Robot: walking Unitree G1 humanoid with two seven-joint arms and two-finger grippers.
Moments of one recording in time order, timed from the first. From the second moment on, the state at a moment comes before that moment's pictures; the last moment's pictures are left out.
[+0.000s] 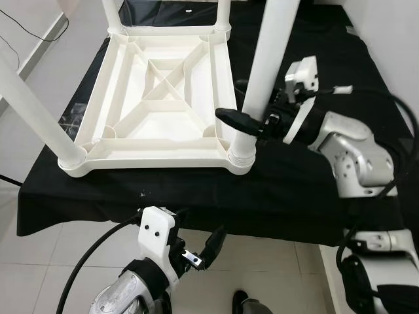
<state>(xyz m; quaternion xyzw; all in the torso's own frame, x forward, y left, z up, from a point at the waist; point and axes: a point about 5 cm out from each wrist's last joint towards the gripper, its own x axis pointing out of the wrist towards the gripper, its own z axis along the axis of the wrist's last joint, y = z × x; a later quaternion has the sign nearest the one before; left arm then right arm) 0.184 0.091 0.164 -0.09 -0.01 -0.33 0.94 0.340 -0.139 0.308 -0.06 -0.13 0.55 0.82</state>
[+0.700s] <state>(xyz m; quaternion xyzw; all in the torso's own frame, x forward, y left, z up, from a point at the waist) 0.182 0.089 0.165 -0.08 -0.02 -0.33 0.94 0.347 -0.134 0.308 -0.10 -0.12 0.62 0.77</state>
